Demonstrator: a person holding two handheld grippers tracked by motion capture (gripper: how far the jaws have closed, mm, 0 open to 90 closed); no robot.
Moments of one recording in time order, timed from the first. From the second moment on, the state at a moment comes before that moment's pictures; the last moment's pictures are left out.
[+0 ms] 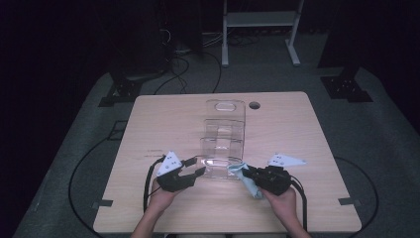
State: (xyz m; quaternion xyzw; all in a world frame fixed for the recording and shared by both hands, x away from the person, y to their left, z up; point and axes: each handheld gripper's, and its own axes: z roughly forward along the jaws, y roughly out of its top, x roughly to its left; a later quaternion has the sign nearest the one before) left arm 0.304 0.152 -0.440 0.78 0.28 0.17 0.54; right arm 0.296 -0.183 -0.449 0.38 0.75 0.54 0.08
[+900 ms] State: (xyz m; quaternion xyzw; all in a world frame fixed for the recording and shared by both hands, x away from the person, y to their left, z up) left arm 0.283 0.115 -0.439 0.80 0.22 0.14 0.54; right arm 0.314 -0.219 -0.454 0.44 0.71 0.54 0.09
